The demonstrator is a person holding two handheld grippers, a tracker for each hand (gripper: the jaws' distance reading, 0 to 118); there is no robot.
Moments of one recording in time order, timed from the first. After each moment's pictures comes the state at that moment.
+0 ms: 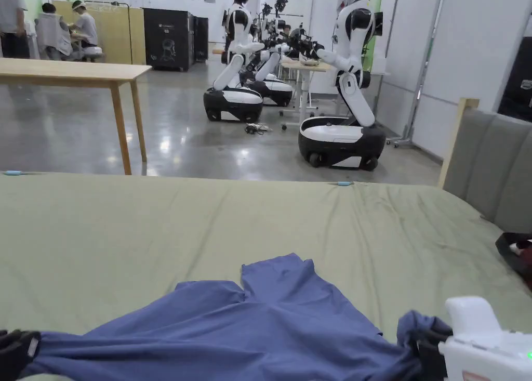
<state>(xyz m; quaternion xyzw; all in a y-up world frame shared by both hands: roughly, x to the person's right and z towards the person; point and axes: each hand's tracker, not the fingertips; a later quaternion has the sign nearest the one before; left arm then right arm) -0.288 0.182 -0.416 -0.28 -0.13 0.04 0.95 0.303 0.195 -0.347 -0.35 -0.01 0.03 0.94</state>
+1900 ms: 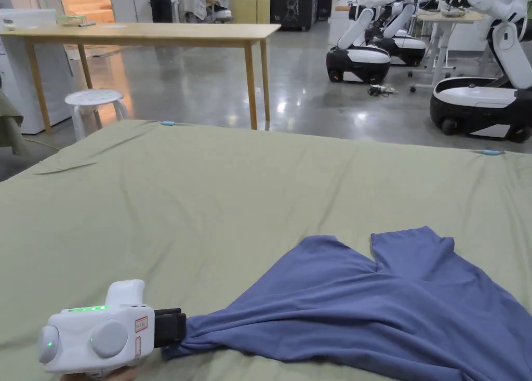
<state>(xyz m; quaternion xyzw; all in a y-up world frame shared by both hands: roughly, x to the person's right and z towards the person) -0.321 0.086 -0.414 -0.41 0.06 0.10 0.91 0.280 0.202 -0.252 -0.23 0.08 -0.08 0.97</state>
